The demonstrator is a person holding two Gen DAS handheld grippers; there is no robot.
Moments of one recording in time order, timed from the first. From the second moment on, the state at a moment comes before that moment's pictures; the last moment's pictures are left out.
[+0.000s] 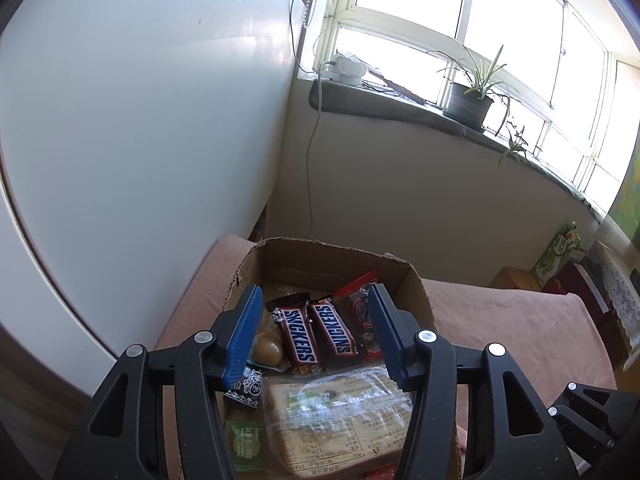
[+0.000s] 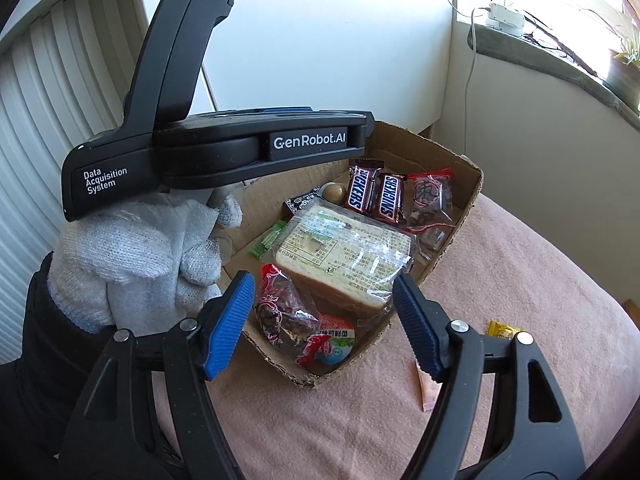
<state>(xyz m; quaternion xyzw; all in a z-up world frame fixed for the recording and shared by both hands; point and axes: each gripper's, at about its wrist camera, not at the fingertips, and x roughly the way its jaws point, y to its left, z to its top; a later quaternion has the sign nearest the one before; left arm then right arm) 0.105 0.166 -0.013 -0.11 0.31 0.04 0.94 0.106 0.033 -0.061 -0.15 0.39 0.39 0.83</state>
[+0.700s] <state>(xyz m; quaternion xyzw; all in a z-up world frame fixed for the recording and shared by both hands) 0.098 0.138 -0.011 -0.10 0.31 0.00 0.95 0.142 -0.060 -0.045 -0.10 0.39 0.31 0.86</state>
